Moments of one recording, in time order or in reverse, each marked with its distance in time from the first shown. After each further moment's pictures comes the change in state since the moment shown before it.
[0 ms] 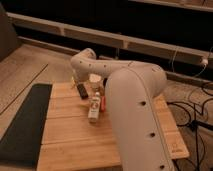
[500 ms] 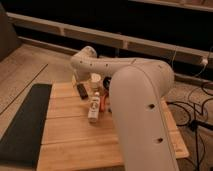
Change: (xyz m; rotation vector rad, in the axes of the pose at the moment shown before) arm 0.003 -0.003 -0.017 0.036 -0.017 -0.014
